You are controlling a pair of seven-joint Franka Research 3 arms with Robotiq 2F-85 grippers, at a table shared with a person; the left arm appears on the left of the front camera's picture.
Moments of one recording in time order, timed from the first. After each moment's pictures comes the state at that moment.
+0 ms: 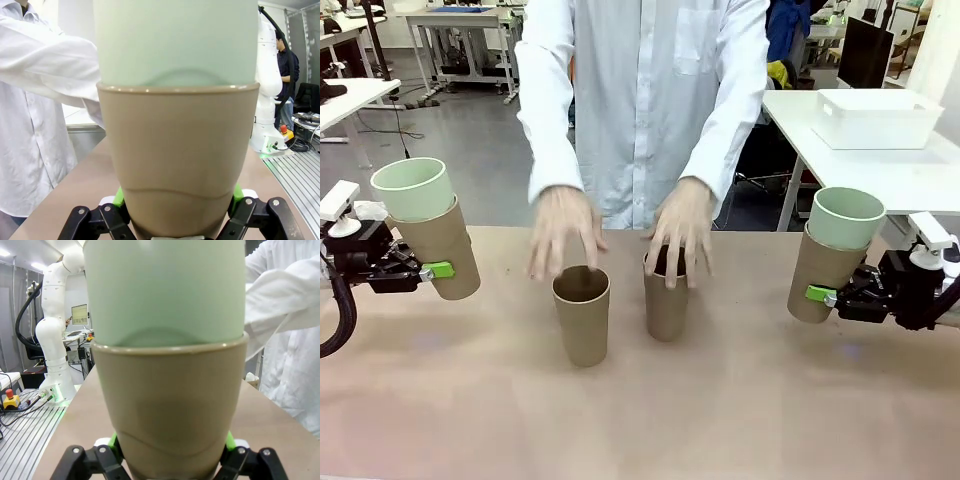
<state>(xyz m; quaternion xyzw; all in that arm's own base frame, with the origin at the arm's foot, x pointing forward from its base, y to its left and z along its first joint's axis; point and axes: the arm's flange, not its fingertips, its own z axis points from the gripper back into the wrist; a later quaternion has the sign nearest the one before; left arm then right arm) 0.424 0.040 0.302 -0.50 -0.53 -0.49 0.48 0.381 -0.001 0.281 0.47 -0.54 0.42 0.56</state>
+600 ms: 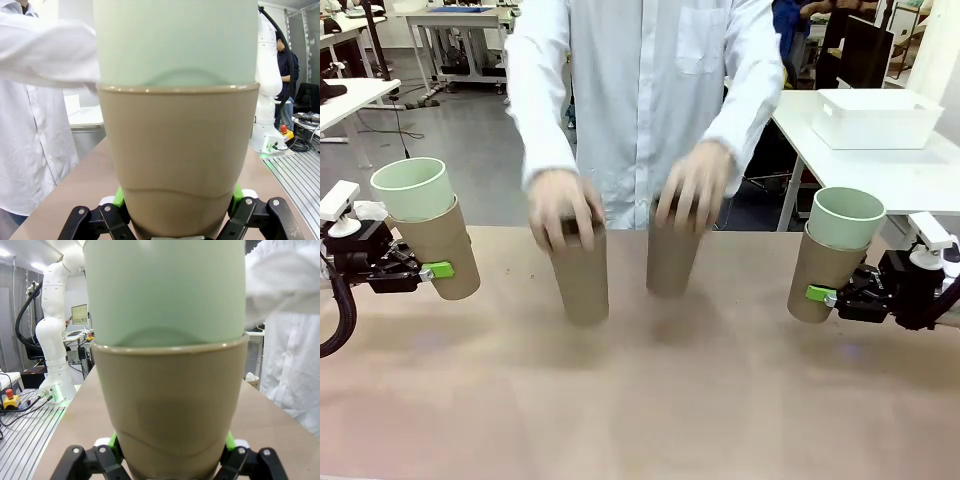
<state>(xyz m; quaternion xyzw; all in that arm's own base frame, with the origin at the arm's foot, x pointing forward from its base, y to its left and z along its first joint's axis) 0.424 0.040 0.302 -0.50 -0.53 -0.49 0.48 0.381 -0.001 0.281 0.47 -0.54 0.42 0.56</state>
